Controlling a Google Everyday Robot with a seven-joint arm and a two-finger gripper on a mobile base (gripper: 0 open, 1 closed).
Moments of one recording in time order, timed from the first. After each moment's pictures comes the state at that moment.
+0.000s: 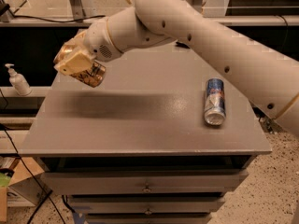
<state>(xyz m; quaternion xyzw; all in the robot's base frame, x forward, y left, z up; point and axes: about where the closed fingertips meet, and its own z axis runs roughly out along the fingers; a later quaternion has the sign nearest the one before) 0.577 0.199 0.942 -0.62 0.57 0.33 0.43</state>
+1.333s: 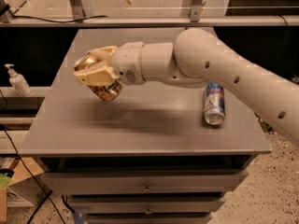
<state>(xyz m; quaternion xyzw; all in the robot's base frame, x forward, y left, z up) 0.550 0.140 0.937 -0.50 0.58 0.37 0.52</state>
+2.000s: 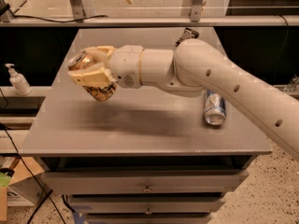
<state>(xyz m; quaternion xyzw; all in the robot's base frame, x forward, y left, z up) 0.541 0.146 0.949 -0.50 0.53 0.39 0.57</state>
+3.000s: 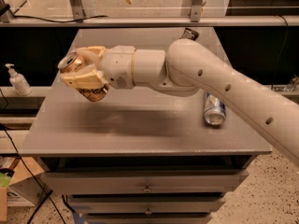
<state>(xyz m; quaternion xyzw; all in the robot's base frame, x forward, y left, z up) 0.533 0.165 0.950 -0.52 0.50 0.39 0.57</state>
